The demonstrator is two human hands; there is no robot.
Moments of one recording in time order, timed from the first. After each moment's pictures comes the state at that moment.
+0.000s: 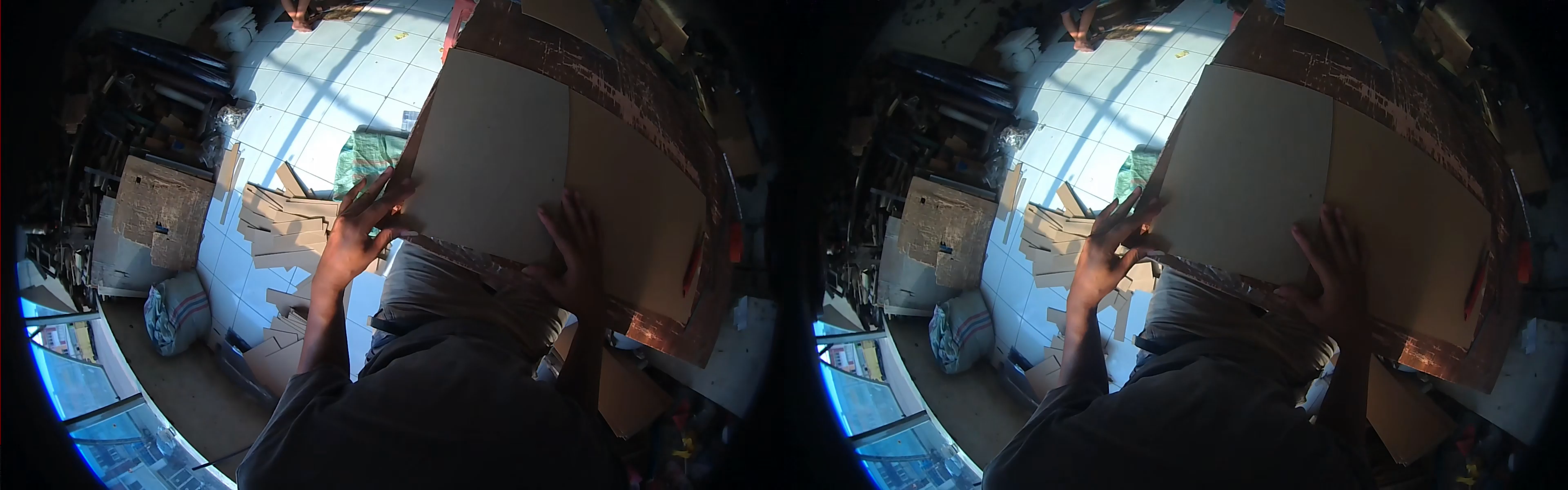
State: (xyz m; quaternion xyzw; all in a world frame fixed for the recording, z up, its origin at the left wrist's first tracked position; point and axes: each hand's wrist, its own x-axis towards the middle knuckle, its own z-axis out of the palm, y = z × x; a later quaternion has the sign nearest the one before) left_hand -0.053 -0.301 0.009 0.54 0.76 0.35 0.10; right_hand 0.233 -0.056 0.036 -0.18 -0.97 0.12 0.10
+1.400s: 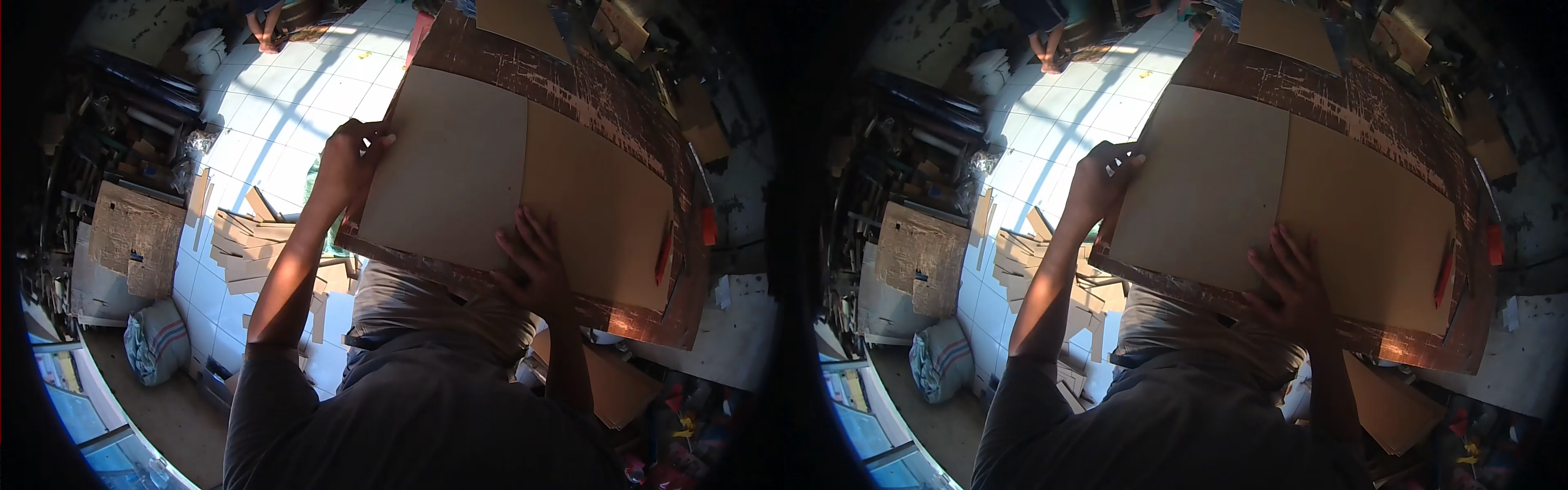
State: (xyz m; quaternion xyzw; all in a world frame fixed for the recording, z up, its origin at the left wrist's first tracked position) left_hand -0.105 -0.180 0.028 0.44 0.80 0.40 0.08; right_hand 0.246 -0.059 0.028 -0.13 -0.97 0.14 0.14
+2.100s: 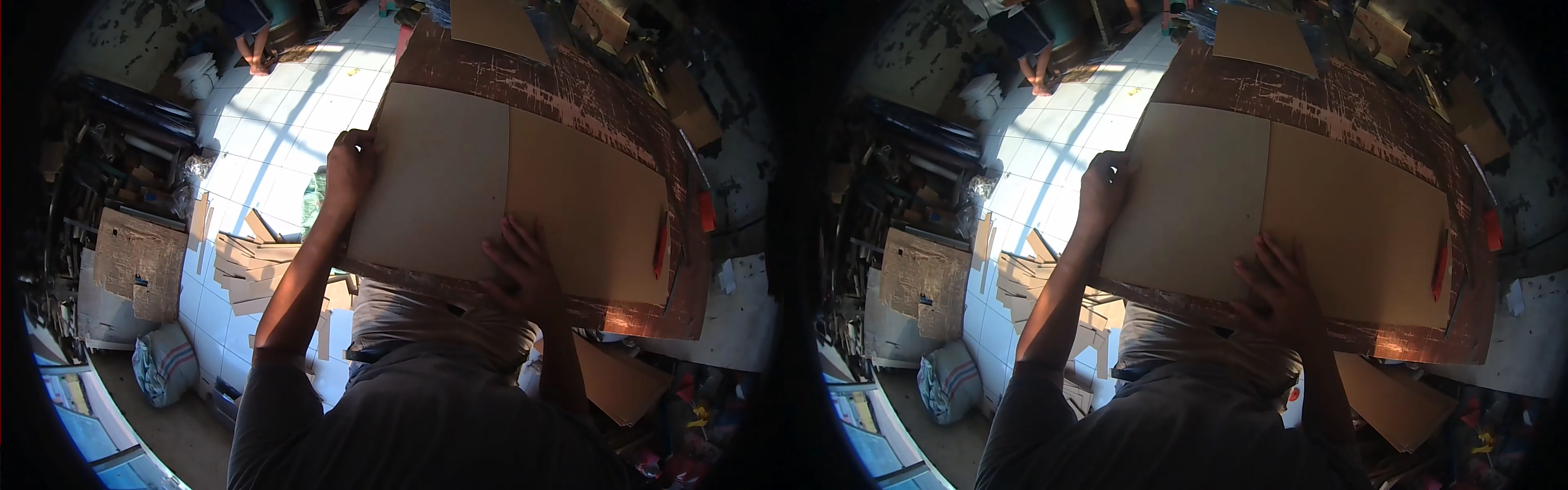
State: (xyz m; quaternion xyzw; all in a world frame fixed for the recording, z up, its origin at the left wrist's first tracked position) left_hand -0.110 -0.139 -0.003 0.42 0.77 0.47 0.03; right_hand 0.250 -0.055 0.024 -0.14 -0.97 0.14 0.14
